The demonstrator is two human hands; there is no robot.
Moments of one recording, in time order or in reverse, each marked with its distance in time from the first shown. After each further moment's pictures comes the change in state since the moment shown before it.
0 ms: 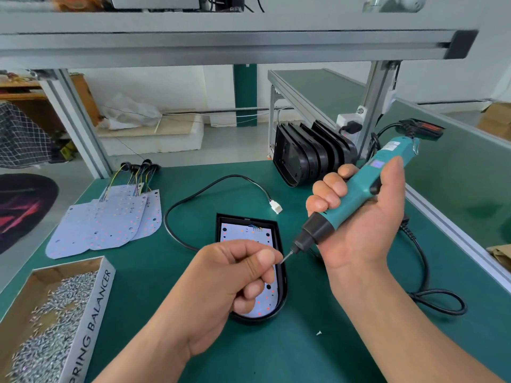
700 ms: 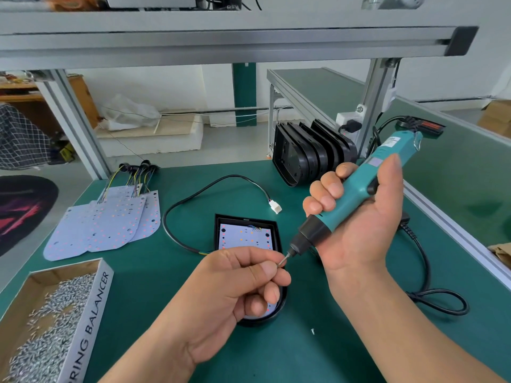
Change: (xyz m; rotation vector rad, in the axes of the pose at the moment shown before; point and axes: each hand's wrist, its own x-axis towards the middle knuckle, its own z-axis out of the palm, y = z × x) left_hand 0.000 -0.003 0.005 -0.151 -0.035 -0.096; right_hand -0.002 0.001 0.001 -0.066 -0.031 -0.025
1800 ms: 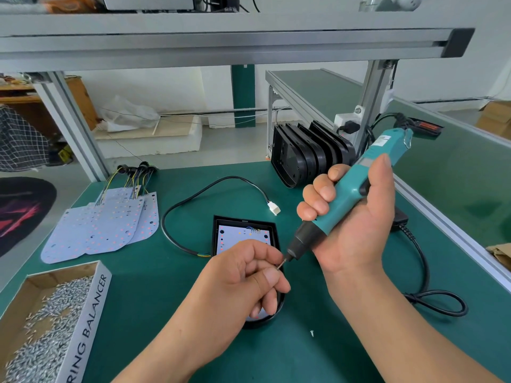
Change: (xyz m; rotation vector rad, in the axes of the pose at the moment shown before) left_hand -0.001 -0.004 0.005 0.435 0.022 0.214; right_hand 0.001 0.000 0.002 -0.017 -0.035 0.042
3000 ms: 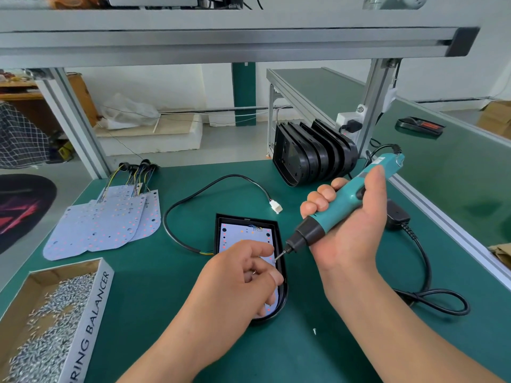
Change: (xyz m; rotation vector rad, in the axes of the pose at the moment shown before) left_hand 0.000 -0.007 -0.003 0.213 0.129 -0.088; right_hand 0.007 0.016 -0.013 0.100 0.250 -0.003
